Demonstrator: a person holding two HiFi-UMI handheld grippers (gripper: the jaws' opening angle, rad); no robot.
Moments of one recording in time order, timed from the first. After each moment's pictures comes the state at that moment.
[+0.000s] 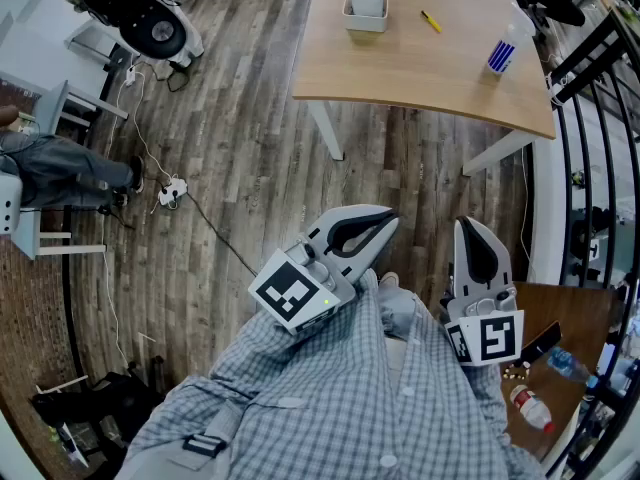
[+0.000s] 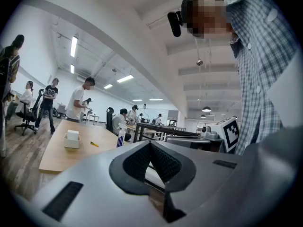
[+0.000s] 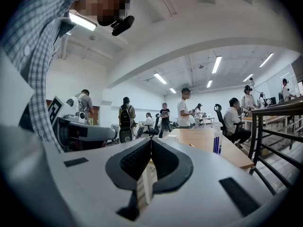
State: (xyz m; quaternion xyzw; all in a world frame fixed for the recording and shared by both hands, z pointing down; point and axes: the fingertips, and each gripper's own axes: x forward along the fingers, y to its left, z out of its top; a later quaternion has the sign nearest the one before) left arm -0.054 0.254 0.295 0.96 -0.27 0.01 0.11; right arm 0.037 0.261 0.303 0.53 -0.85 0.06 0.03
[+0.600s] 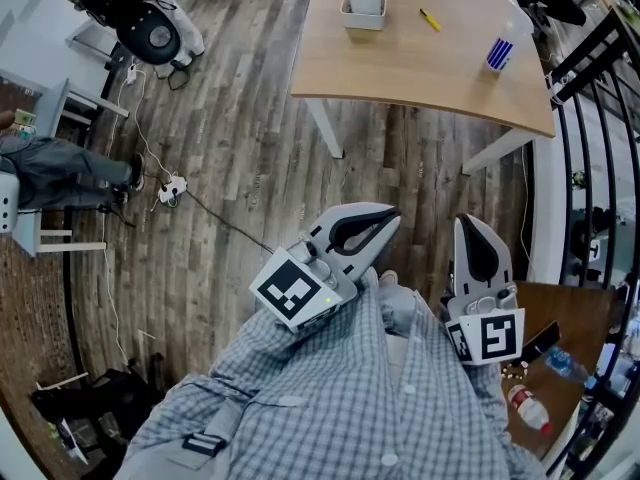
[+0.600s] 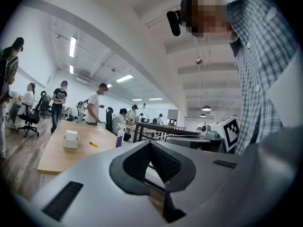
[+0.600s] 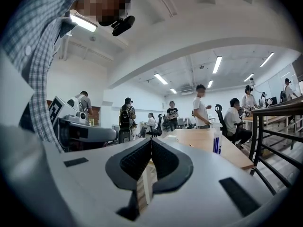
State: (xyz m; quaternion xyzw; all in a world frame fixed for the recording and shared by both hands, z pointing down) left arm -0.042 0.255 0.293 0.96 -0.27 0.01 0.11; right arm 0.045 0.262 0.301 0.52 -0.85 0.06 0.03
